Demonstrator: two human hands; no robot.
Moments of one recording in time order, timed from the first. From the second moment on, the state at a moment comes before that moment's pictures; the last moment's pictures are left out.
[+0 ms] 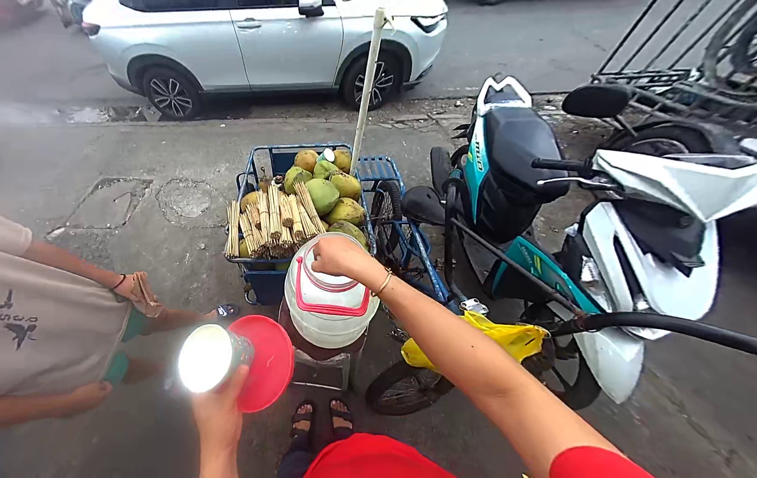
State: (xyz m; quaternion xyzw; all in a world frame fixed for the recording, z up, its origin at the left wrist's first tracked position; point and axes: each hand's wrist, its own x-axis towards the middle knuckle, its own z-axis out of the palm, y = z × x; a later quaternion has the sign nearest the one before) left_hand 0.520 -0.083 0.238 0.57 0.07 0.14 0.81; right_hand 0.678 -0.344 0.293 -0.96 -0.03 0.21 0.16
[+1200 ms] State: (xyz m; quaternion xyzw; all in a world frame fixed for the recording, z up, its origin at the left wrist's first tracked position) left_hand 0.521 -0.058 0.226 0.56 0.09 0.07 0.82; right_hand 0.677 -0.352 0.332 -0.90 -0.12 0.34 0.24
